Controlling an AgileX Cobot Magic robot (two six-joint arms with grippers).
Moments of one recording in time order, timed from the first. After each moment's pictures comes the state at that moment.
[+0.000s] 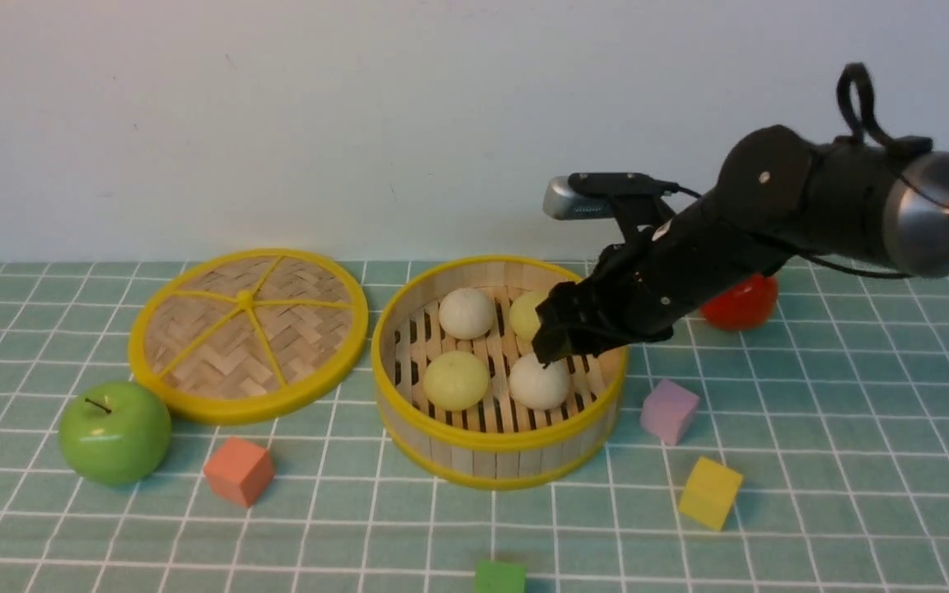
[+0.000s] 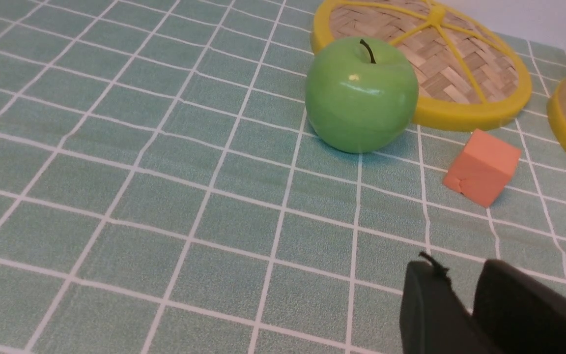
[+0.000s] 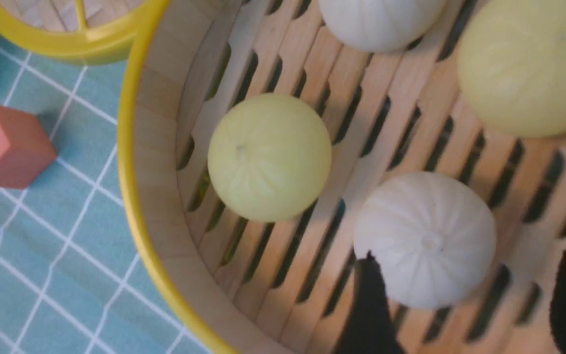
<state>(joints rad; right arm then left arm) 0.35 1.93 -1.49 0.54 0.70 -0.30 0.01 -0.01 0.03 0.08 0.39 -0.33</state>
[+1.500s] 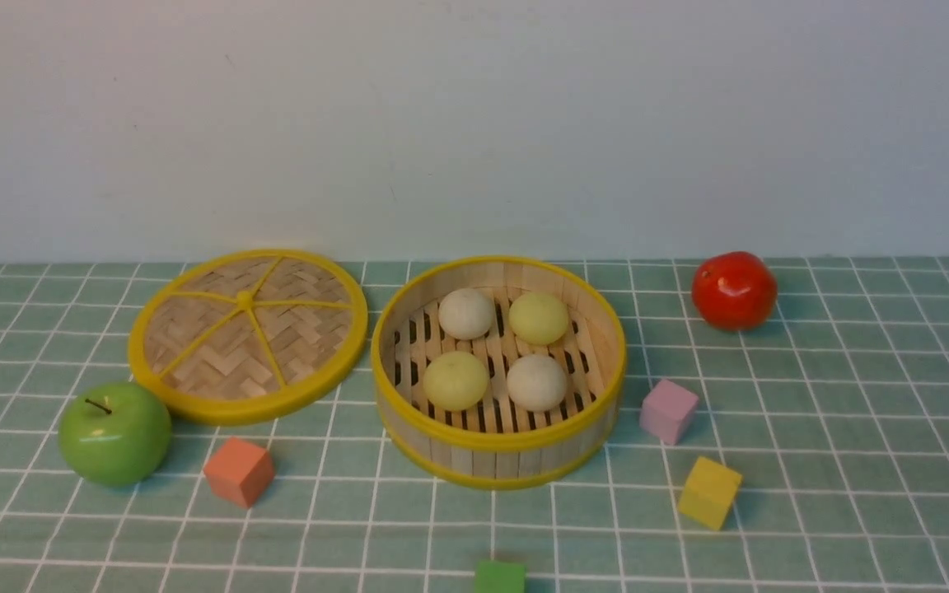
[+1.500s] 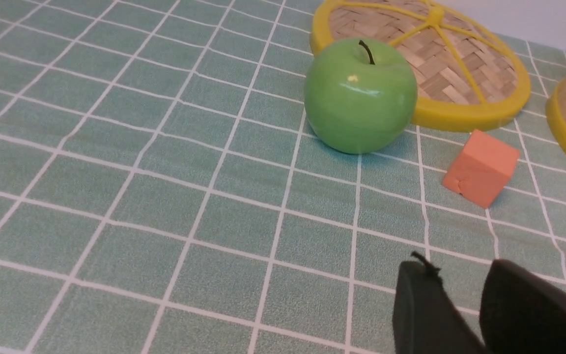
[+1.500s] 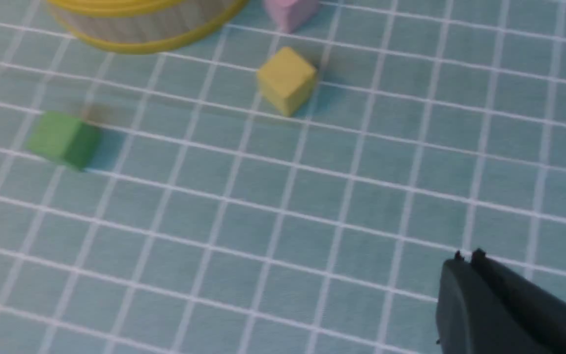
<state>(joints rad) 0.26 0.61 -0.74 -0.01 1.02 0.12 0.01 -0.01 0.03 0.08 0.39 -0.33</state>
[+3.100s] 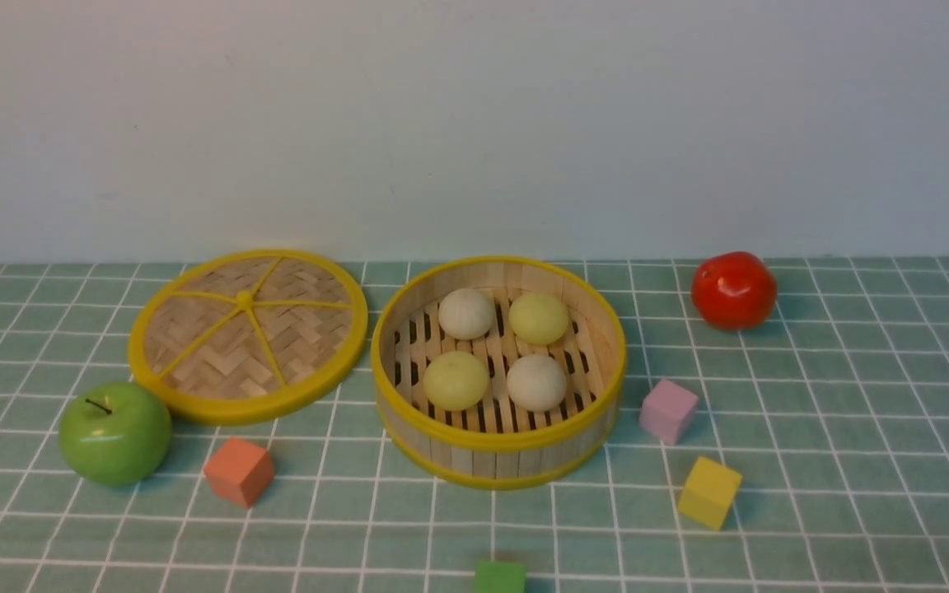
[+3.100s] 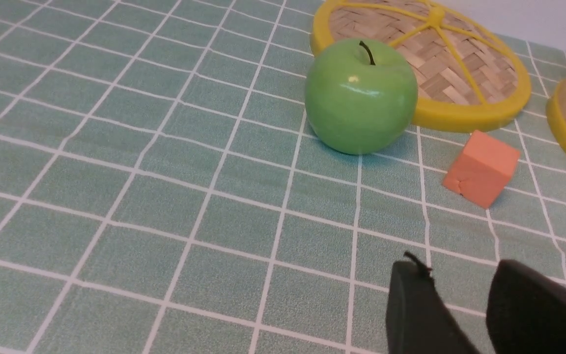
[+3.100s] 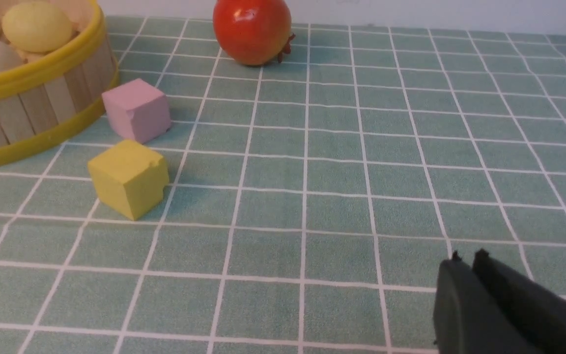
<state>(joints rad) 0.04 -0.01 0.02 -0.13 0.37 0.15 0.01 -0.01 0.03 0.08 0.39 -0.33</state>
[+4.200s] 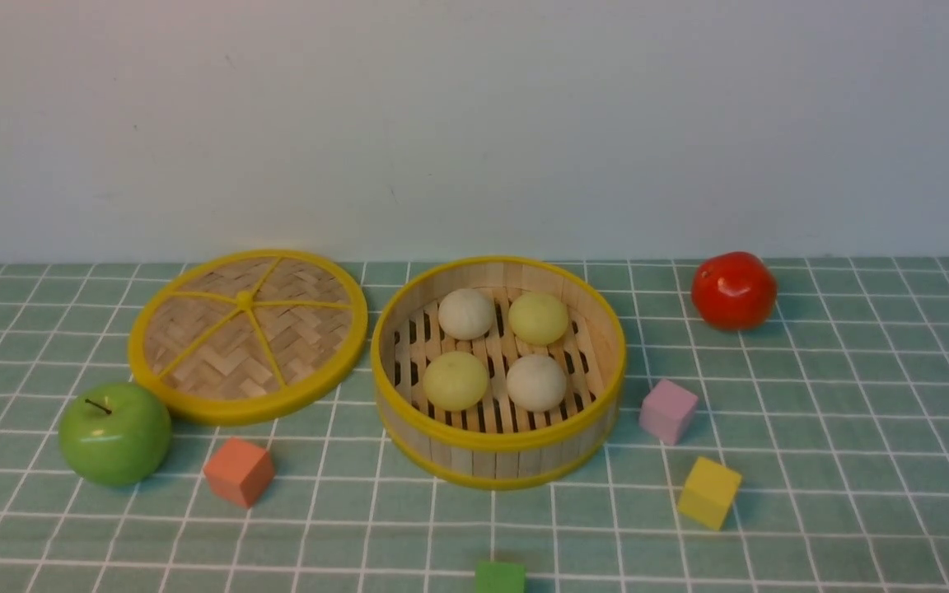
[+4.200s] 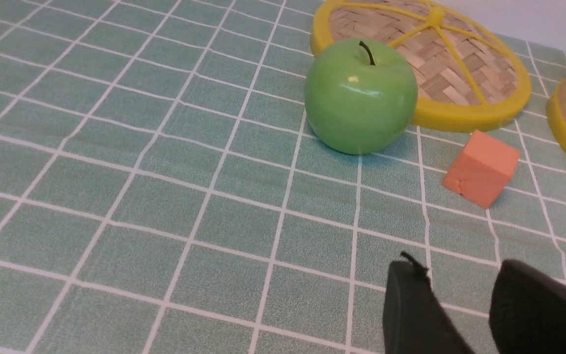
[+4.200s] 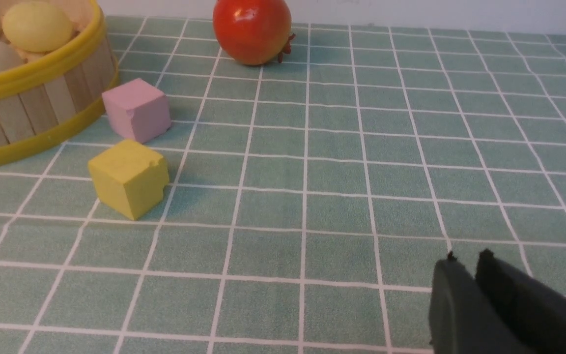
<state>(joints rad) 0.04 -0.01 0.02 -0.13 0.37 0.15 0.01 -0.01 0.03 0.08 0.39 -0.33</state>
